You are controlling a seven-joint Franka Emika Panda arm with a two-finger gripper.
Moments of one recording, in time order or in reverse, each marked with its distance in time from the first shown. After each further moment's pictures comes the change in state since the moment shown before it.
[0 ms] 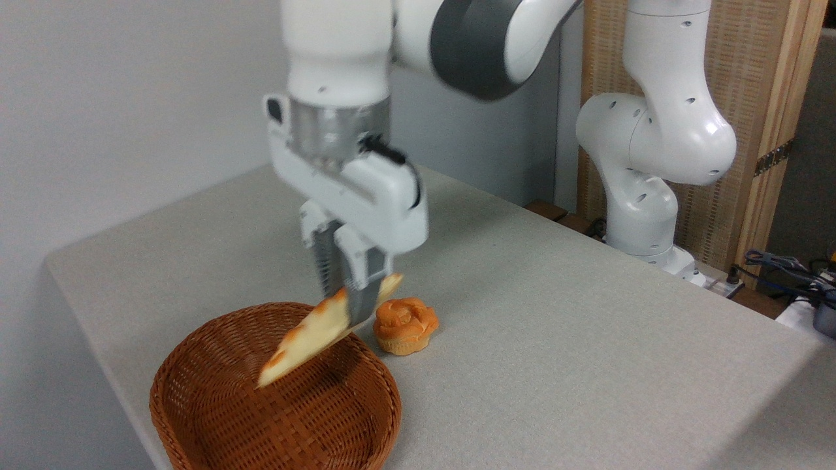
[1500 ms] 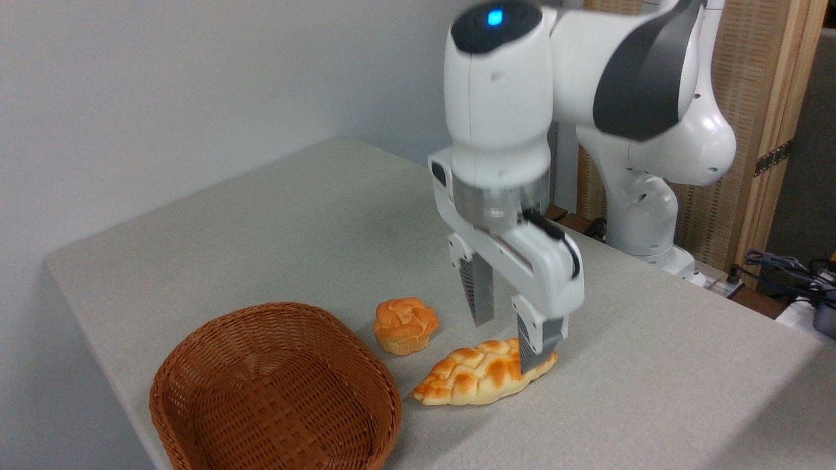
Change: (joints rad) arm -0.017 -0.159 0.203 -0.296 0.112 -0.042 0.368
